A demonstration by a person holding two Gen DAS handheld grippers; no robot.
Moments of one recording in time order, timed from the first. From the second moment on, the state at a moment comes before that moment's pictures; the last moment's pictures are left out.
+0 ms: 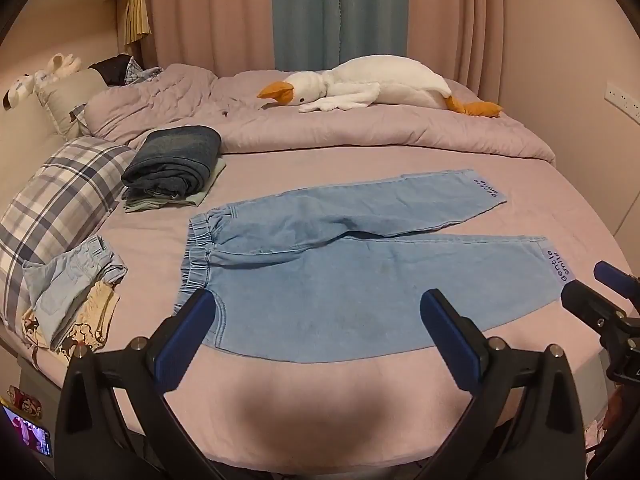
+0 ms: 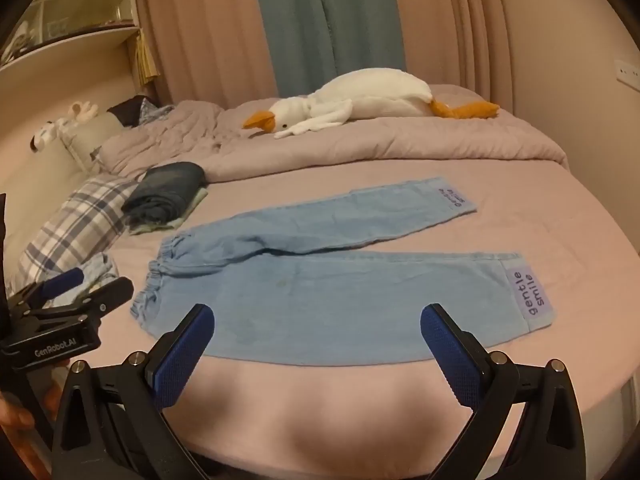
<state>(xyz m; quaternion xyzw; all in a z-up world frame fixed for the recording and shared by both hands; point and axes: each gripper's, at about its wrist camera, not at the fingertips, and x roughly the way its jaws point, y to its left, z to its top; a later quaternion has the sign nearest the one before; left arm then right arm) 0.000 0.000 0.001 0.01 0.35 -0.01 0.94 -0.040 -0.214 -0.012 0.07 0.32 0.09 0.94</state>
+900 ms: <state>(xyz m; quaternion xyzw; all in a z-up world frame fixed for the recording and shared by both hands) 0.000 0.002 -0.006 0.02 0.35 -0.01 0.94 -0.041 -0.199 -0.005 0.05 0.31 0.10 0.94</state>
